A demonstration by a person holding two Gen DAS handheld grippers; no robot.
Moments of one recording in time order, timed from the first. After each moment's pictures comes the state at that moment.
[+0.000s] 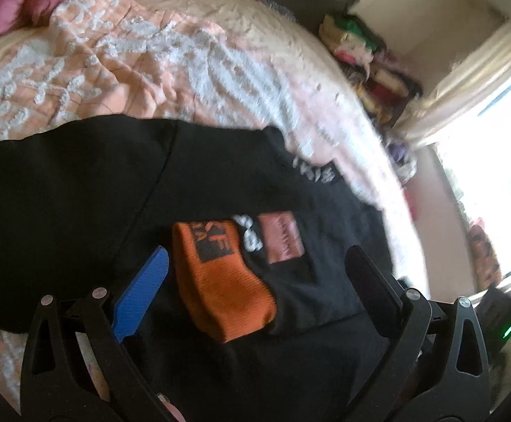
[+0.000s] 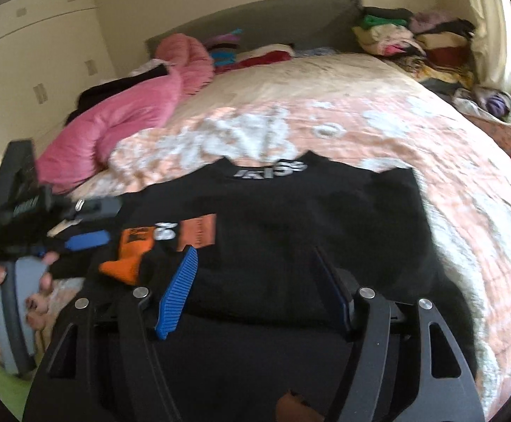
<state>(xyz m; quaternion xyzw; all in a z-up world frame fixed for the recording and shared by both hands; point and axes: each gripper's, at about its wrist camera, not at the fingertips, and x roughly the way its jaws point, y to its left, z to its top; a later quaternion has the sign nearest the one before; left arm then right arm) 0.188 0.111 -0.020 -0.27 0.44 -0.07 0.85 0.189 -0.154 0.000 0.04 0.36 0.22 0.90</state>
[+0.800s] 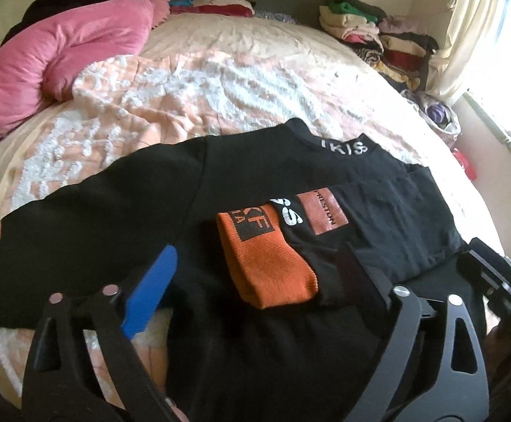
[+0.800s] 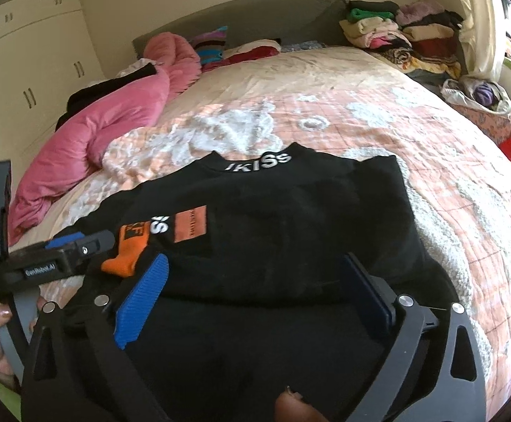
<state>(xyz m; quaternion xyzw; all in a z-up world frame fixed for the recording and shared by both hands) 0.153 0.090 -0.002 -0.11 0.42 0.01 0.90 0.169 -0.157 0.007 0.04 0.37 0.21 0.90</state>
